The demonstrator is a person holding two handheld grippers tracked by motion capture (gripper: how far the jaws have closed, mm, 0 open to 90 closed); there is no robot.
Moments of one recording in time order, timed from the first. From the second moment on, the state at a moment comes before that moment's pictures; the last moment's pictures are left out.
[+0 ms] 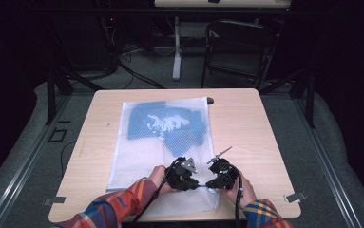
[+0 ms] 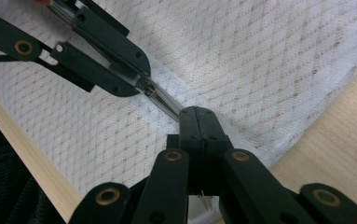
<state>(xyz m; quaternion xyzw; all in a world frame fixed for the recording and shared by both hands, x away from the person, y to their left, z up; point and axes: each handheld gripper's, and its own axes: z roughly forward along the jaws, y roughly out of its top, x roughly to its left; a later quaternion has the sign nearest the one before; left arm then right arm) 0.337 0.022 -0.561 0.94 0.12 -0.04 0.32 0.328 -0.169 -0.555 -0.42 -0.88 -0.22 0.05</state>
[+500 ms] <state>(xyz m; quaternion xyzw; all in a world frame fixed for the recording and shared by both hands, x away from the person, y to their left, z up) 0.339 0.036 -0.556 0.94 0.12 -0.05 0.32 0.328 -0.169 -0.555 -0.42 -0.88 -0.22 0.05</state>
